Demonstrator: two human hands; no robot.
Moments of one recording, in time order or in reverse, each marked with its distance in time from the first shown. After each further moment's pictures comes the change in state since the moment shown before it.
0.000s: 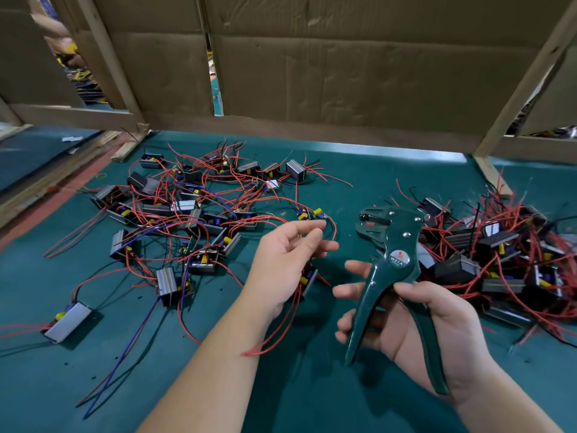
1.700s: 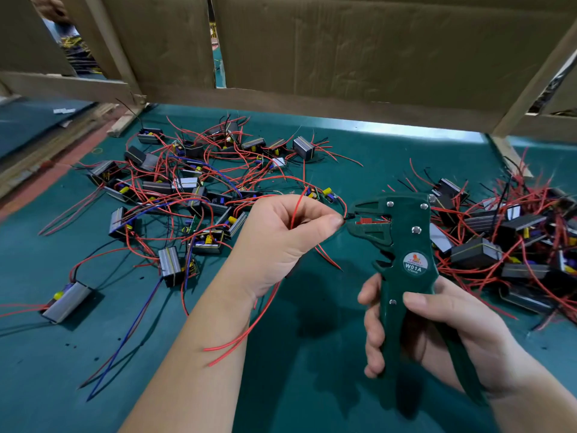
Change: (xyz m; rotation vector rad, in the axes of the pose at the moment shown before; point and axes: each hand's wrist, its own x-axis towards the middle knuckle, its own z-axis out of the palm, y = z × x) left_hand -0.016 0.036 -0.014 0.052 -0.124 0.155; right_hand -0.007 -0.010 -0.004 -0.175 -0.143 0.124
